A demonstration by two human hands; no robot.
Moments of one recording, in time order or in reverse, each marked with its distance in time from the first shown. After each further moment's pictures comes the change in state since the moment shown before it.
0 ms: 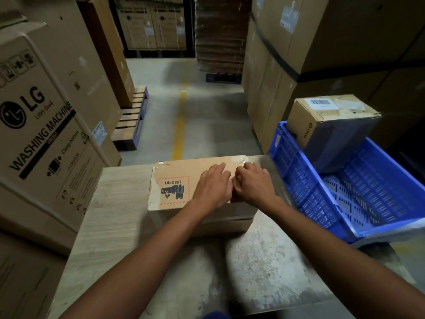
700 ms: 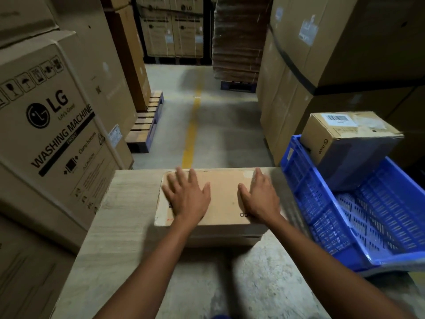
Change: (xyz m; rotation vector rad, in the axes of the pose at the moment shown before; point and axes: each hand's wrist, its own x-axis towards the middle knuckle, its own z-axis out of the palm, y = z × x) left_hand -0.020 -0.054 -0.005 0.113 0.098 -0.630; right_hand 0.009 -0.006 0.017 0.360 -0.074 0.354
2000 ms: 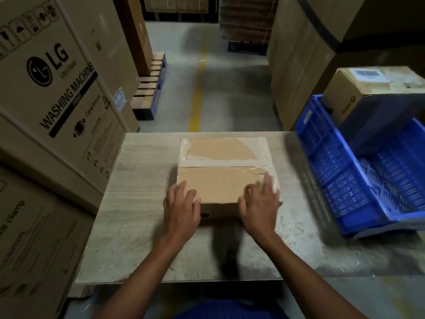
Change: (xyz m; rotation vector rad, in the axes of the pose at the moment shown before) left_hand -0.115 -0.117 0.052 -0.208 0.120 0.241; right_hand -0.132 0.005 0.093 -0.077 0.192 -0.157
